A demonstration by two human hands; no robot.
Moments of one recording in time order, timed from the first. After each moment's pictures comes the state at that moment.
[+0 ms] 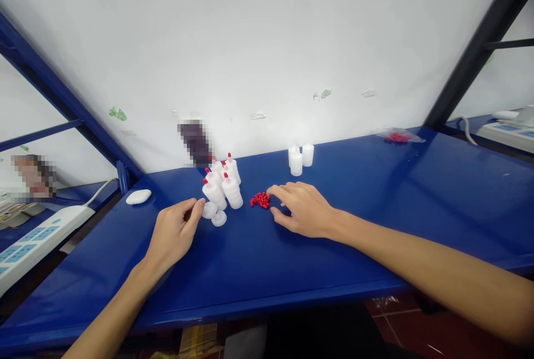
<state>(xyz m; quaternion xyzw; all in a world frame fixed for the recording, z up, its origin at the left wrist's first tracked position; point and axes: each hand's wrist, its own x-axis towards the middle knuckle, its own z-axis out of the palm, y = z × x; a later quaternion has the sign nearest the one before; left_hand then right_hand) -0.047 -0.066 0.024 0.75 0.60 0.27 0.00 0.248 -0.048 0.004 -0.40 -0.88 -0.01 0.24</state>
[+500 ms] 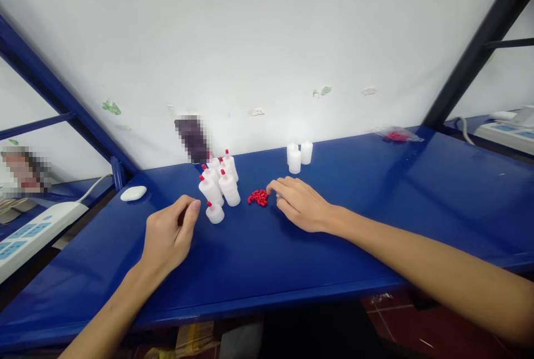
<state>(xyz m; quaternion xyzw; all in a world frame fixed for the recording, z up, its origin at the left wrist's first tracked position) -0.039 -0.080 0.022 0.75 0.58 0.30 -0.04 0.252 -0.038 0.001 -0.40 -0.88 0.07 0.24</state>
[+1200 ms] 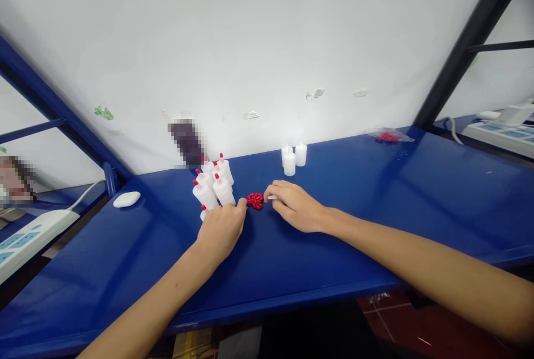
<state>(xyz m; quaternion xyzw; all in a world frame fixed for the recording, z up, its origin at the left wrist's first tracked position) 0.053 -0.058 0.015 0.81 0.57 -0.08 -0.13 0.256 -0.029 -0.007 -0.36 -0.87 0.14 0.29</state>
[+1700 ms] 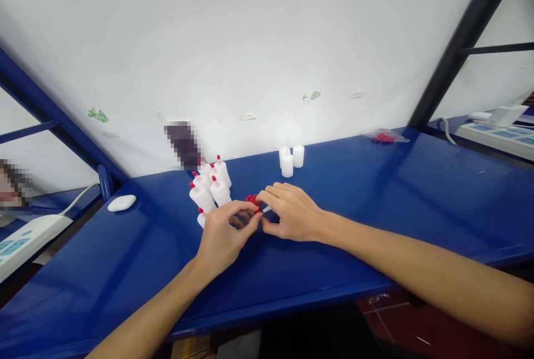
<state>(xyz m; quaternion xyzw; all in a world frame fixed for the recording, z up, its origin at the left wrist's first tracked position) 0.058 -0.070 0.006 0.76 0.45 0.41 0.21 0.245 -0.043 -0.003 -0.35 -0.89 -0.04 0.29</state>
